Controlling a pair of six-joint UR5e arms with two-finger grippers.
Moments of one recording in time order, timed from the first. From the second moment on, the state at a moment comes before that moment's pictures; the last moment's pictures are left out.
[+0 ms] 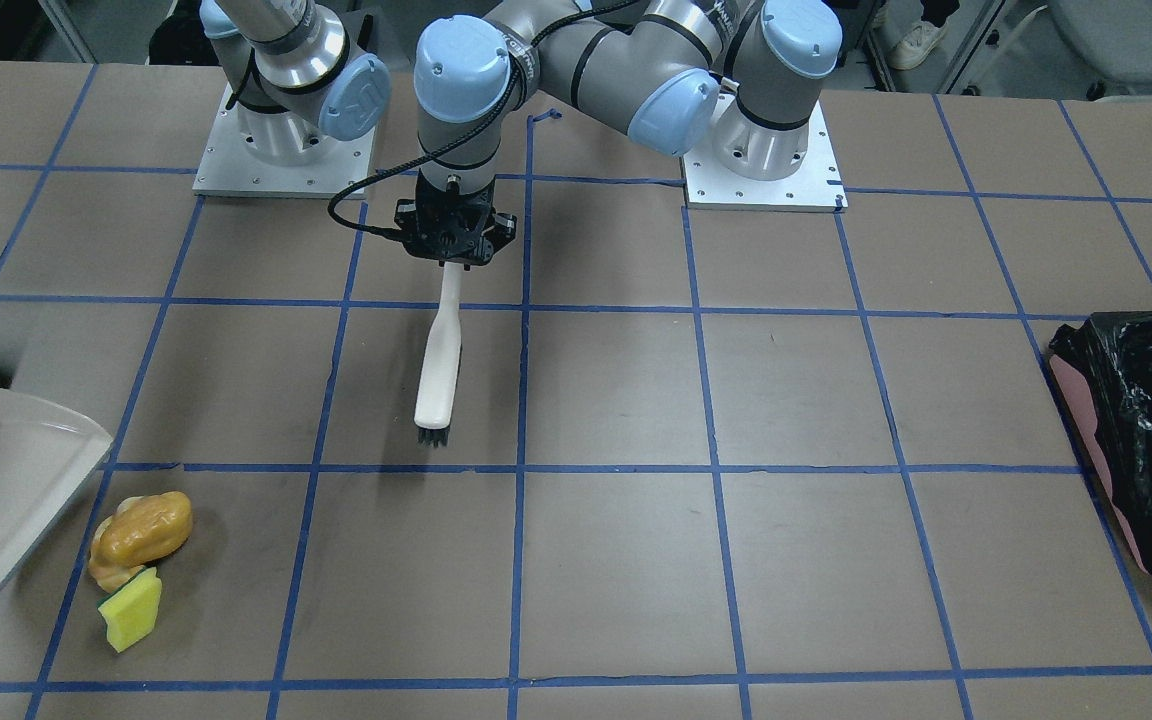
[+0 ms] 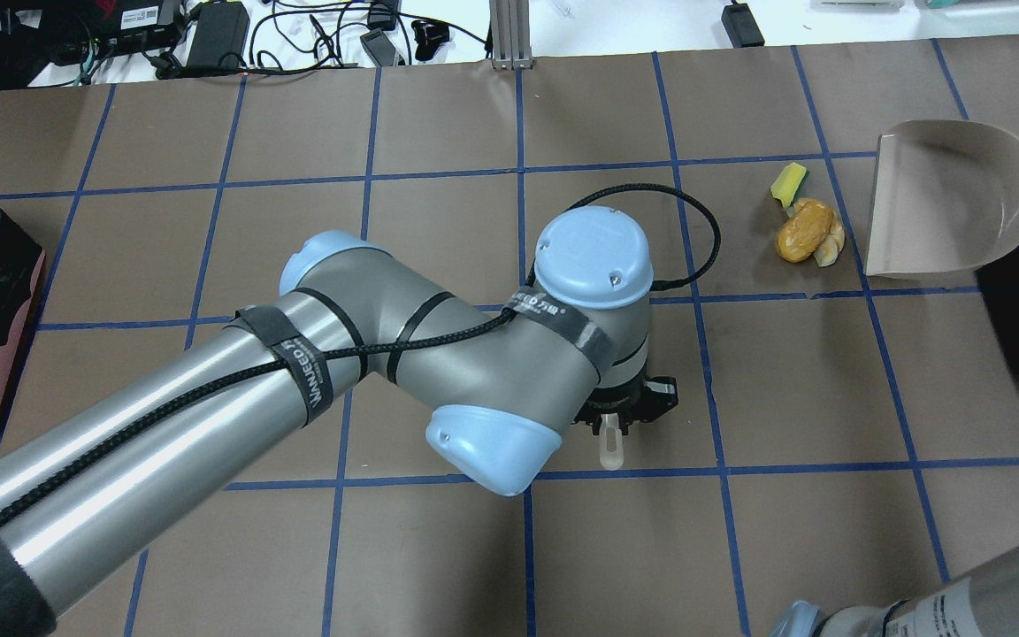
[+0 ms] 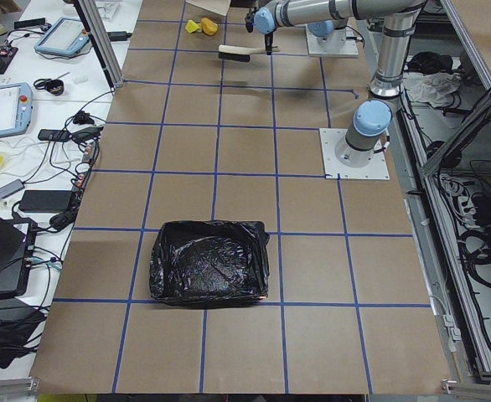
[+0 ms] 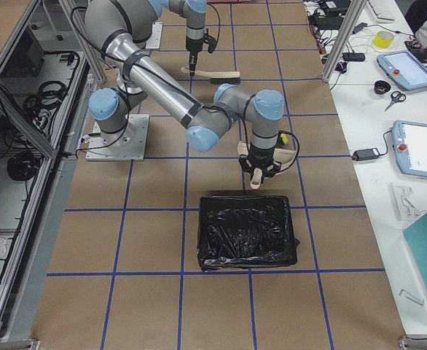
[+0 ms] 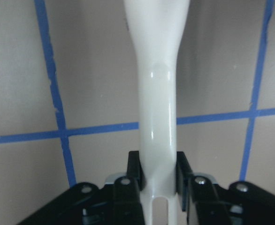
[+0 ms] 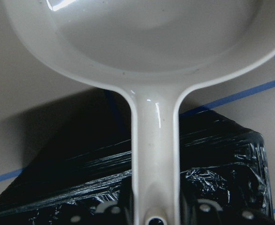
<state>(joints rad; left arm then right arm) -2.20 -1.86 -1.75 -1.11 1.41 -0.59 0.92 -1.20 1.56 -2.09 -1.71 -1.92</state>
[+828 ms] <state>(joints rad) -2.19 -2.18 -1.32 -1.13 1.46 -0.70 0.94 -1.10 1.58 -2.20 -1.74 -1.93</state>
